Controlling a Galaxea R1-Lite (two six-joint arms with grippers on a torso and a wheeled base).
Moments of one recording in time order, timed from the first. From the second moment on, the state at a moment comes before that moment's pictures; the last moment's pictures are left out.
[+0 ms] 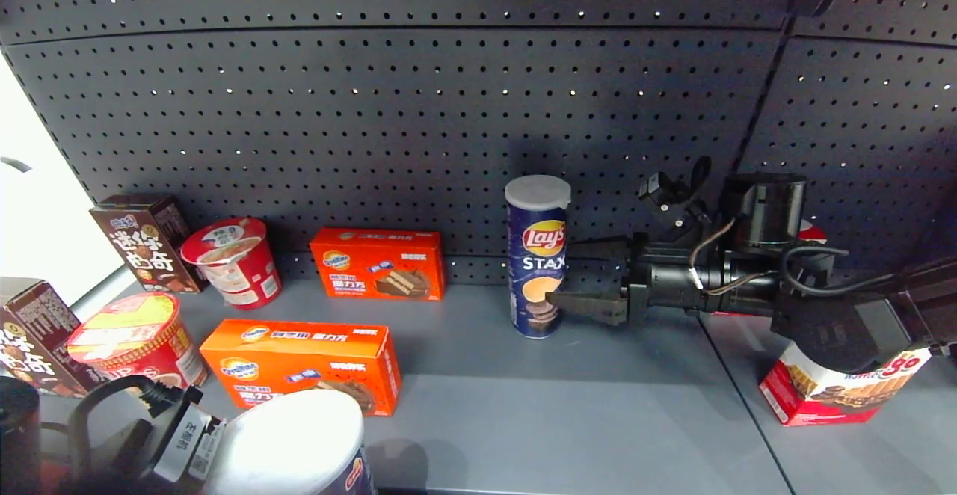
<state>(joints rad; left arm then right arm) -0.54 1.15 -0.30 -0.37 -0.69 0.09 0.42 1.86 -0.99 -0.70 0.78 -0.17</state>
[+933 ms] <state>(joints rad) -0.54 1.11 -0.25 -0.37 -0.69 0.08 0.36 1.82 -0.94 -0.70 0.78 -0.18</state>
